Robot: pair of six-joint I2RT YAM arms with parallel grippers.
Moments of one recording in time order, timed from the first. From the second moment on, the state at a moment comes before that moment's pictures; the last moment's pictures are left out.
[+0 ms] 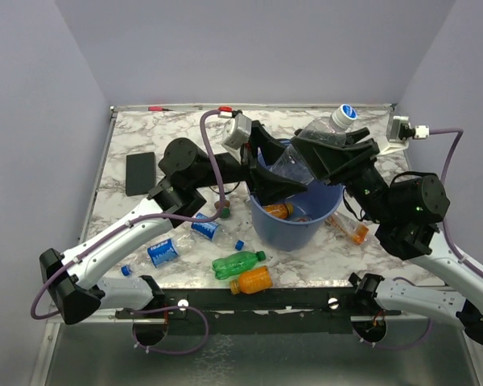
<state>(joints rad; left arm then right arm) -0.88 1.22 1.26 0.40 0.65 -0.43 0.95 0.87 1.11 0.35 0.09 0.60</state>
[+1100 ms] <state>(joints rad) -0.90 1.38 1.20 0.32 0.26 -0.23 0.95 0.35 0.90 -0.06 0.63 0.32</state>
